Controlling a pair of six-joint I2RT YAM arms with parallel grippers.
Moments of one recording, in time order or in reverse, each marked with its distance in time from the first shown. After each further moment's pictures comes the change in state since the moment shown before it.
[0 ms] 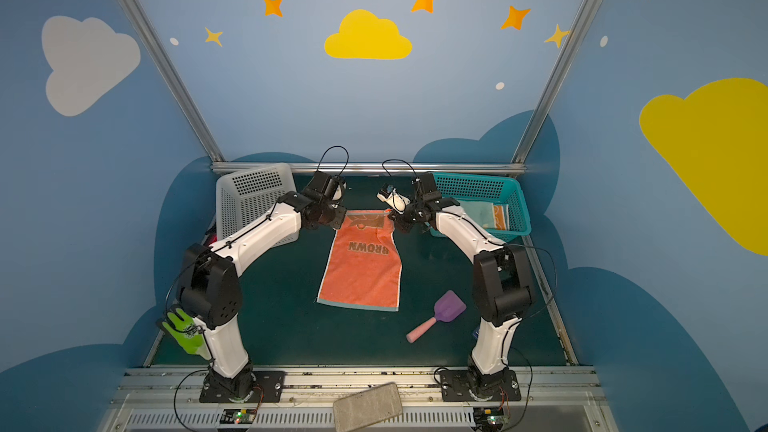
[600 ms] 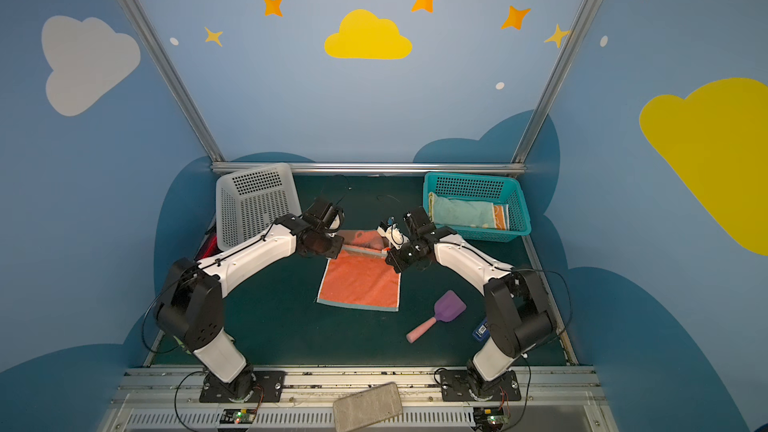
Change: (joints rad) left arm -0.068 -0.162 -0.287 -0.053 0.068 -0.109; right arm 0.131 -0.221 -0.372 -0.041 -0.011 0.405
